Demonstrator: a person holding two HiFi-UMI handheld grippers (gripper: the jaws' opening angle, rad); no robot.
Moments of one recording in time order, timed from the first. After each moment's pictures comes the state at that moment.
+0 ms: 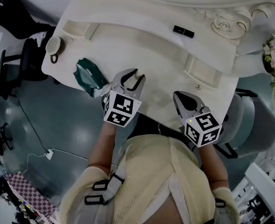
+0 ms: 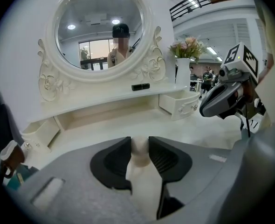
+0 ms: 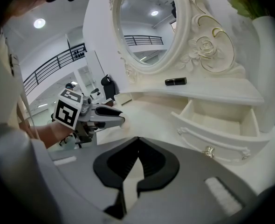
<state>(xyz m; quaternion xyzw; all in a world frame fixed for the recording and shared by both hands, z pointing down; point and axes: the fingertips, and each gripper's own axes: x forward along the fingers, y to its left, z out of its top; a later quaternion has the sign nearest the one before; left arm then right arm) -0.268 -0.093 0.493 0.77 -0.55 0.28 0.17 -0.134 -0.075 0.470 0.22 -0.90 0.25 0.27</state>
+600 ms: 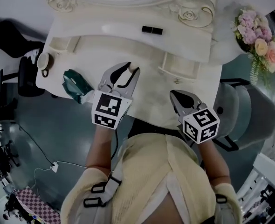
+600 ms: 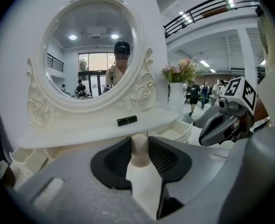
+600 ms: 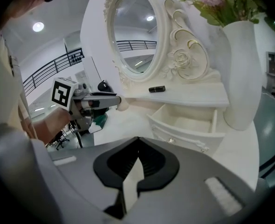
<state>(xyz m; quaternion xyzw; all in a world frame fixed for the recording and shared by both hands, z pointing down) -0.206 -0.136 0.407 0.81 -0.54 0.20 0.11 -0.067 -0.088 0.455 0.25 -0.90 0.26 0.24</state>
